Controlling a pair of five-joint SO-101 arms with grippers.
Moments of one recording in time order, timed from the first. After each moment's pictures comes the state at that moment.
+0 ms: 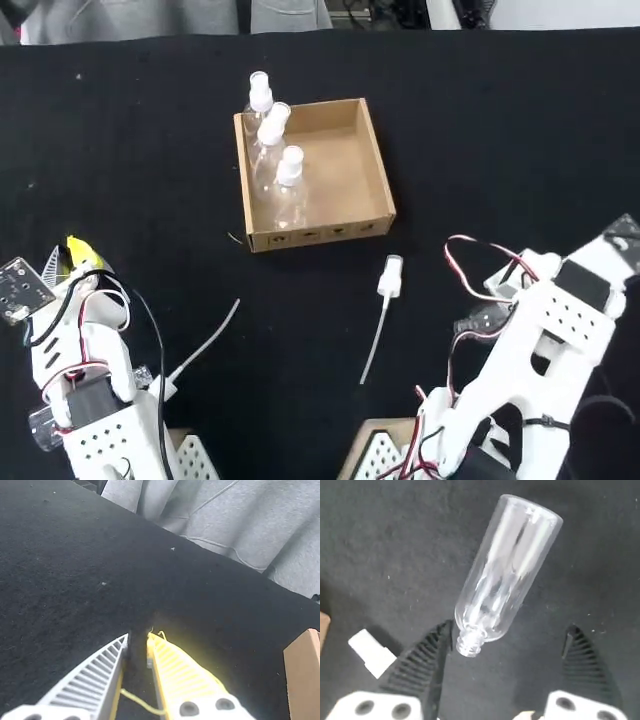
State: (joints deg) left arm -29.0 -103.7 96.1 31.8 13.8; right arm 34.7 -35.9 46.5 74.9 -19.2
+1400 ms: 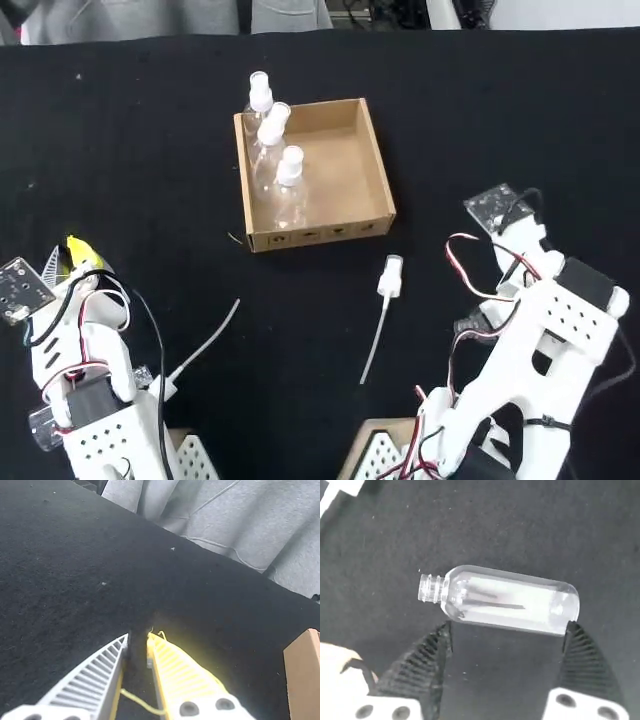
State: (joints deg) left arm -29.0 -103.7 96.1 31.8 13.8; right arm 34.7 -35.9 45.6 76.5 63.3
